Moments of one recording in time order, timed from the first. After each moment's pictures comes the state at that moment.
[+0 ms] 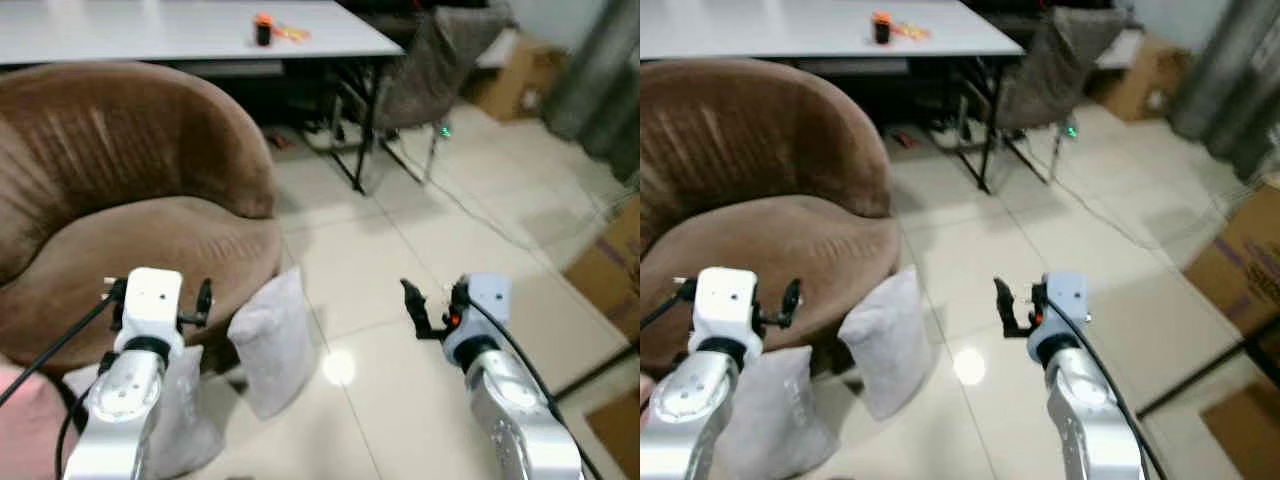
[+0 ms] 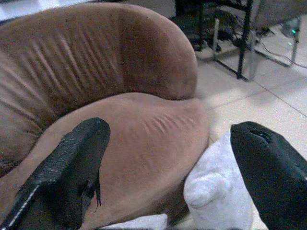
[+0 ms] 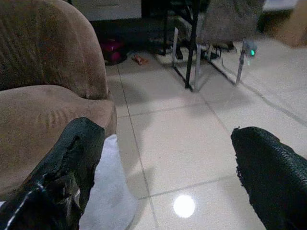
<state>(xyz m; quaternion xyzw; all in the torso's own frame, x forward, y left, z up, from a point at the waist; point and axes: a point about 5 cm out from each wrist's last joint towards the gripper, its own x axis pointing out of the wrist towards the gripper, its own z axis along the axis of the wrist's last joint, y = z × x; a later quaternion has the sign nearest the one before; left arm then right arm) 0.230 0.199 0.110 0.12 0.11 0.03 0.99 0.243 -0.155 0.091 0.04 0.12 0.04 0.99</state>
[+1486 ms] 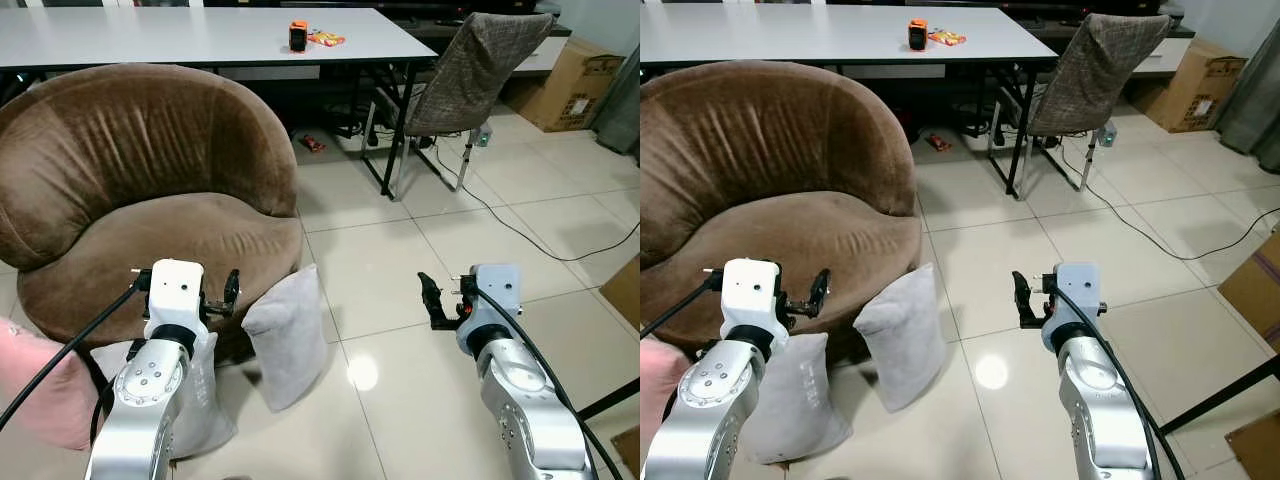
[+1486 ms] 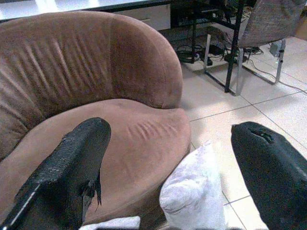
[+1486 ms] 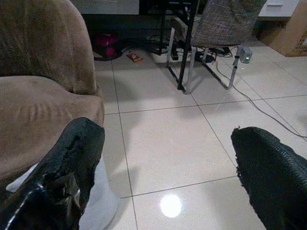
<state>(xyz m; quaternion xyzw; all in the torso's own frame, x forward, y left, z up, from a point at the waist) 0.242 0.181 0.108 0.07 0.09 -0.02 0.99 0.254 -0.171 0.085 0.00 0.13 0.01 0.99</state>
